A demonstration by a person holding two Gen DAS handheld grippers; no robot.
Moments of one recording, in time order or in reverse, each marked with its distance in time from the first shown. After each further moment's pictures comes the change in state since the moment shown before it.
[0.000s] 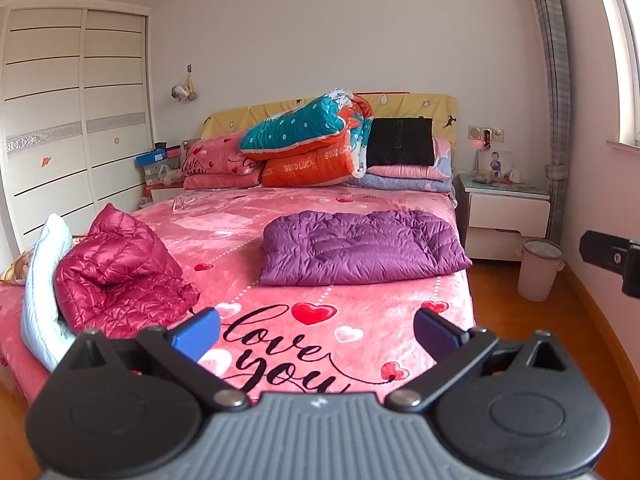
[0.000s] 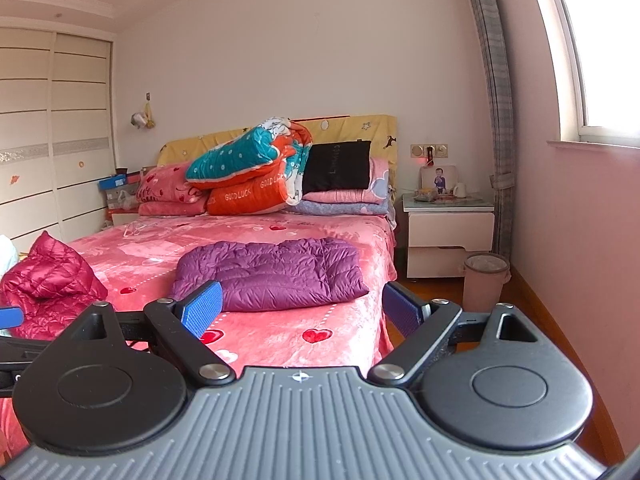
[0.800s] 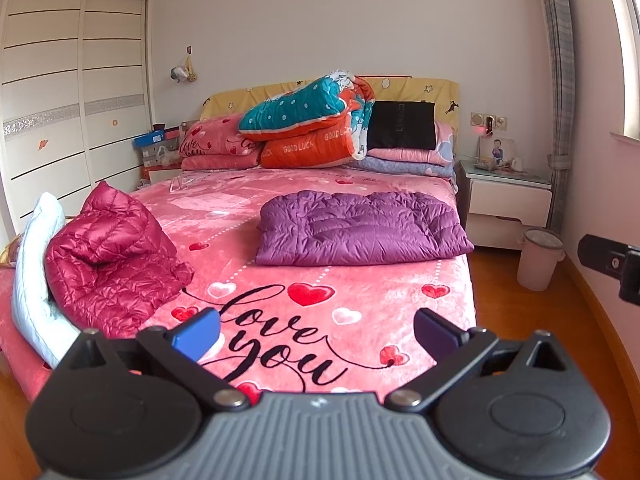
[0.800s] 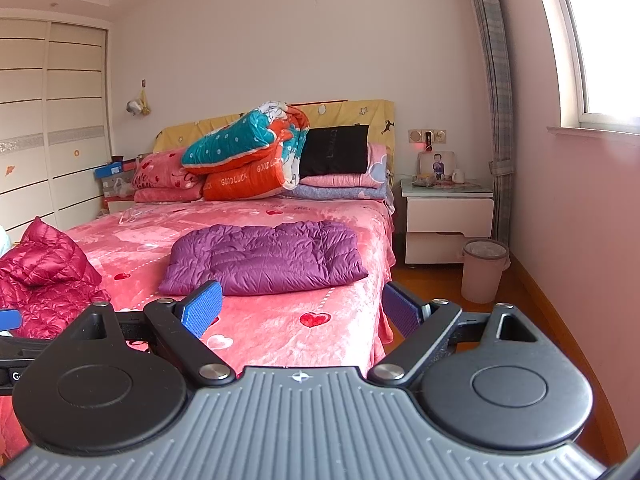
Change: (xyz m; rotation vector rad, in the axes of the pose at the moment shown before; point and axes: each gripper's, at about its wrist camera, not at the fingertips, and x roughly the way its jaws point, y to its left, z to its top) left arm 0.017 -0.001 -0.011 -0.016 0.049 -0.007; right arm 0.017 -0.013 -0.008 0.000 0.045 0.006
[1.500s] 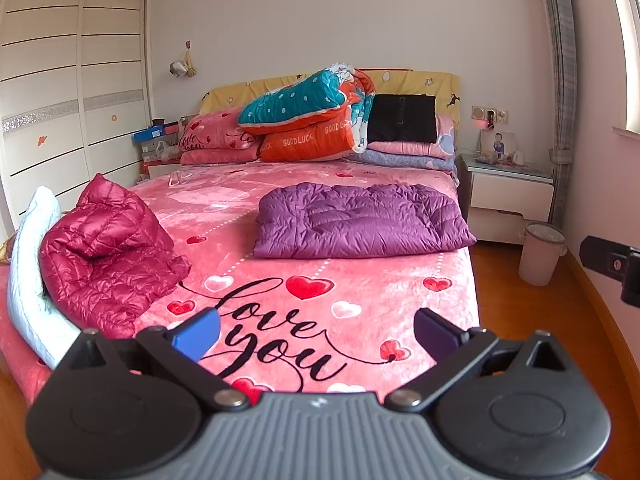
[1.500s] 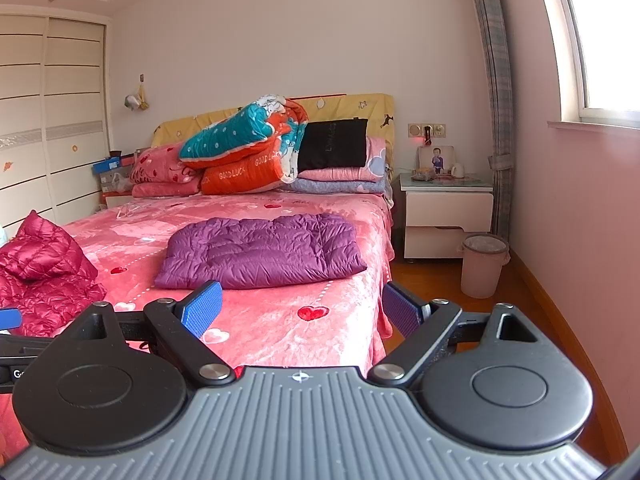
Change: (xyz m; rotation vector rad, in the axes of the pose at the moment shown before) left arm 0.013 -0.003 -0.005 0.003 0.020 0.001; right arm 0.010 -0.007 -0.005 0.000 0.019 0.003
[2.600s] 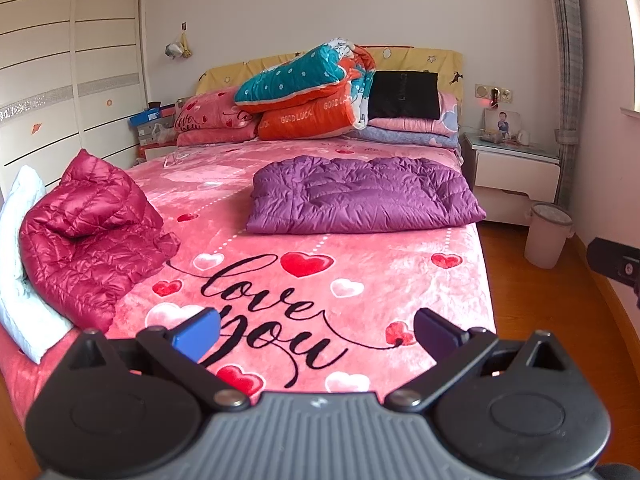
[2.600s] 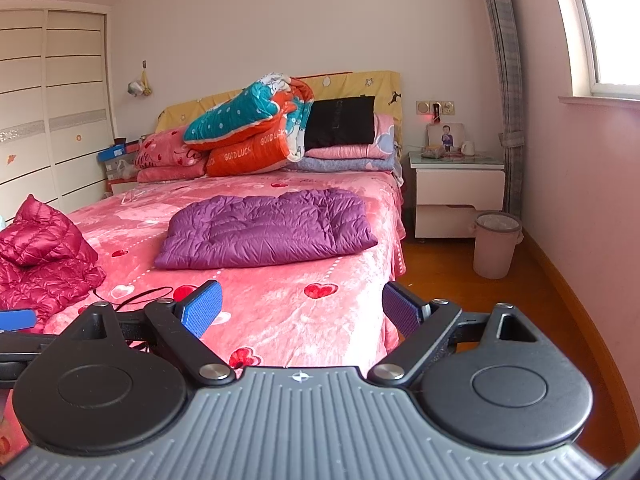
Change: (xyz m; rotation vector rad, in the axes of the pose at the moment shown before) left arm 0.049 -0.007 -0.019 0.004 0.056 0.005; right arm 0.043 -0.014 -0.016 0.018 0.060 0.038
